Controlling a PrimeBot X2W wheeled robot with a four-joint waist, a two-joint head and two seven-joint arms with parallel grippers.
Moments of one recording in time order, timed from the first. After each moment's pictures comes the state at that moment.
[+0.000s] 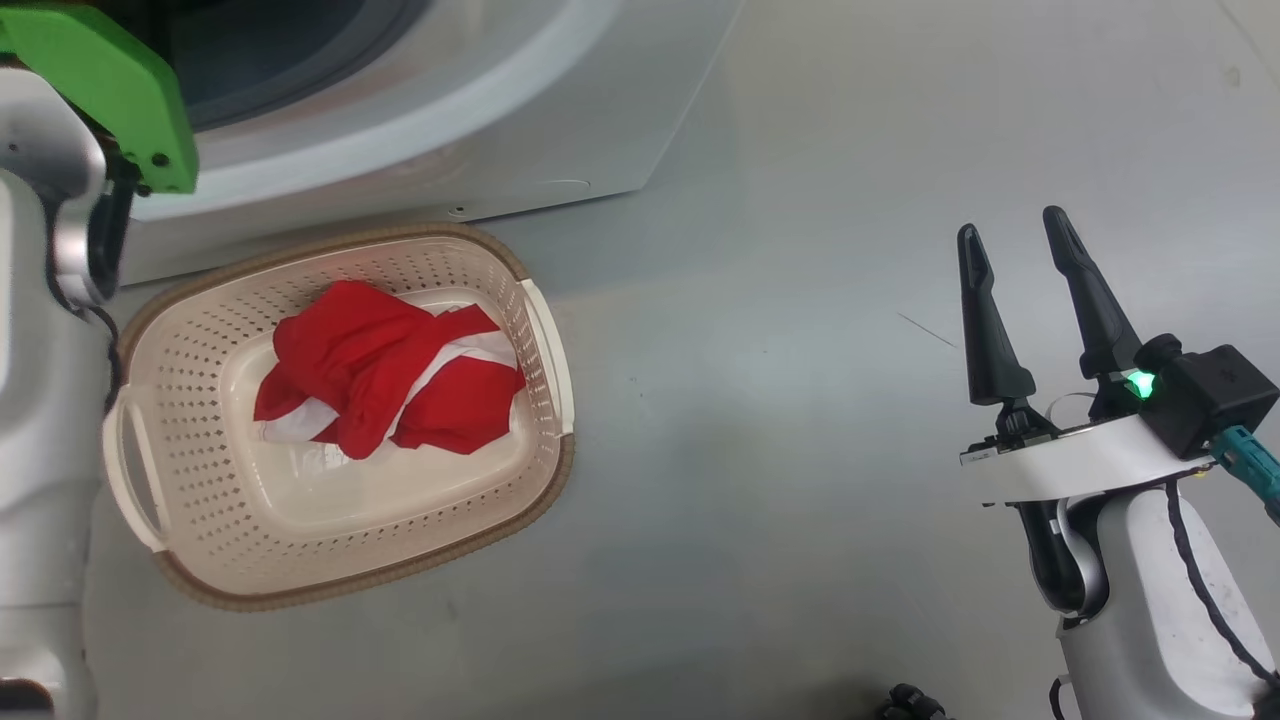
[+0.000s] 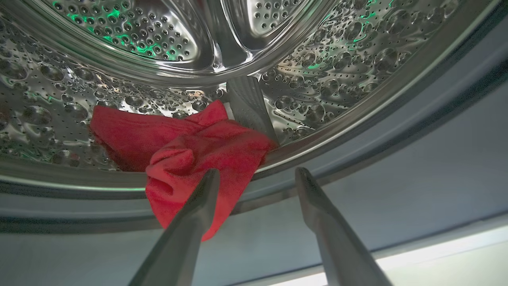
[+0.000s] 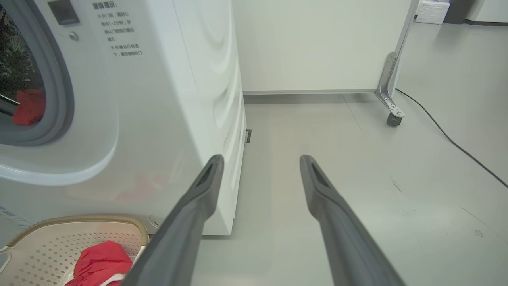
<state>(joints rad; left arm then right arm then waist) -0.91 0.23 -0.19 0.47 -0.31 0.05 0.33 -0.24 -0.07 0.11 0.06 0.27 0.12 -0.26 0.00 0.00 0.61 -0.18</state>
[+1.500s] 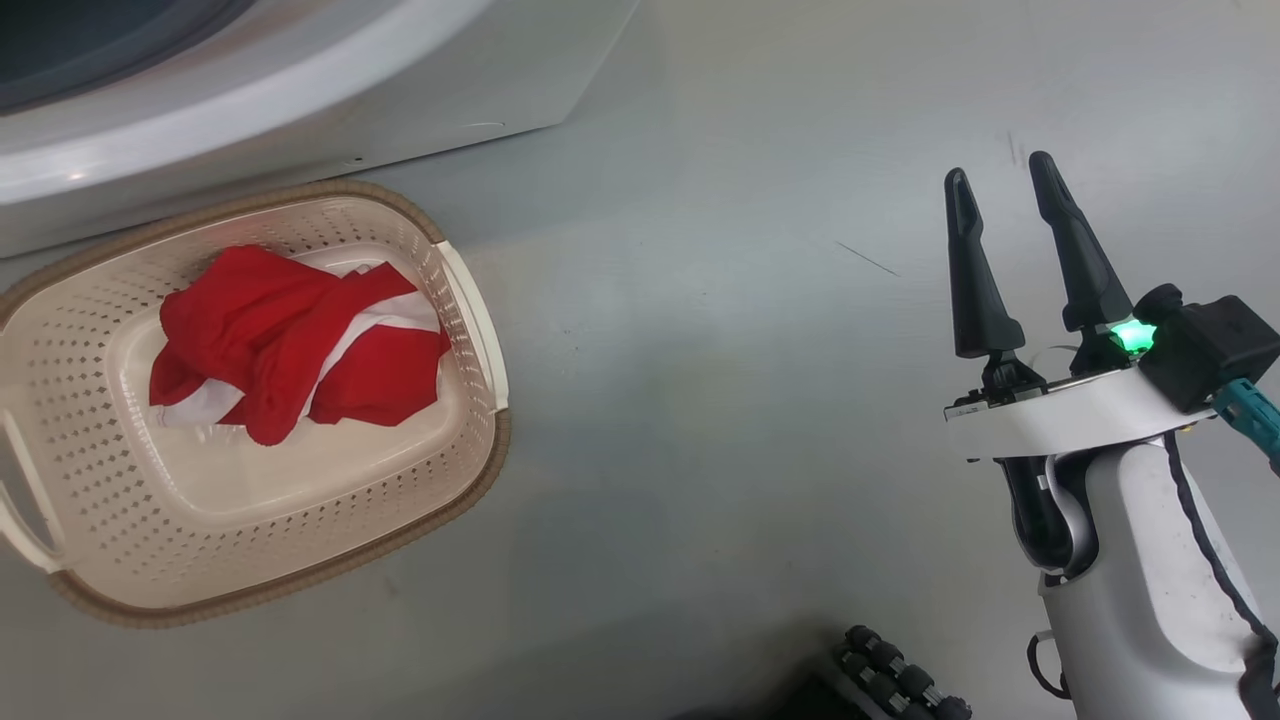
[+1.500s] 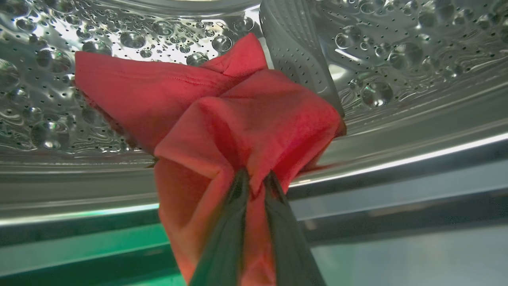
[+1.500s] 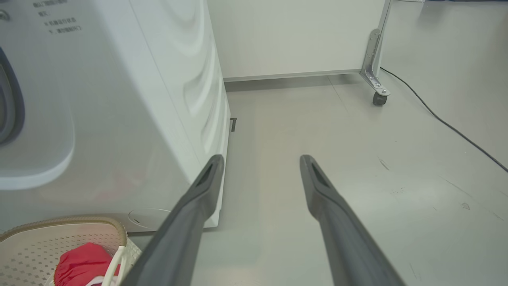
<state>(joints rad) -1.11 0.39 -0.15 0.58 -0.27 0.05 0.60 -0.33 -0.05 0.14 0.09 0.34 0.12 -0.26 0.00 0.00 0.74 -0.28</state>
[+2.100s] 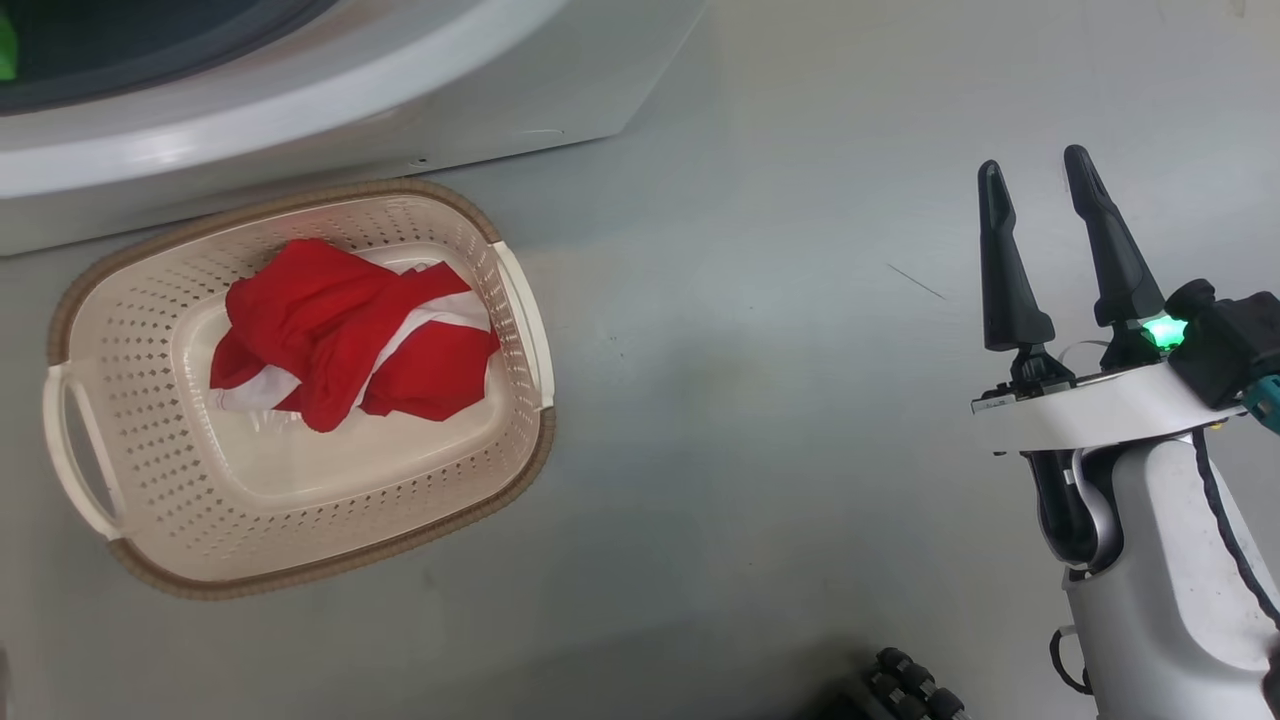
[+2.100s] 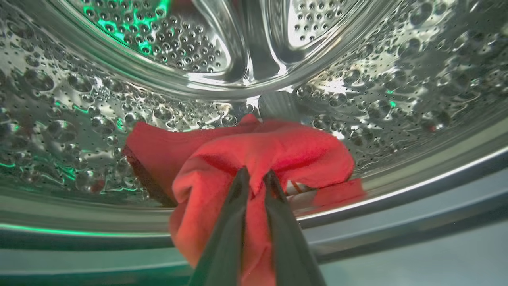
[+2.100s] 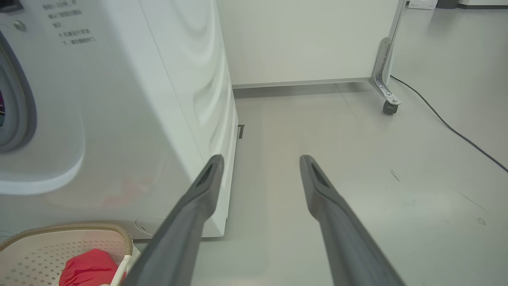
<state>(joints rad) -1.05 0.33 -0.12 0.48 -0.31 0.03 0.35 -0.33 -0.07 0.11 0.08 0.33 0.12 -0.26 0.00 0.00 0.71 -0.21</state>
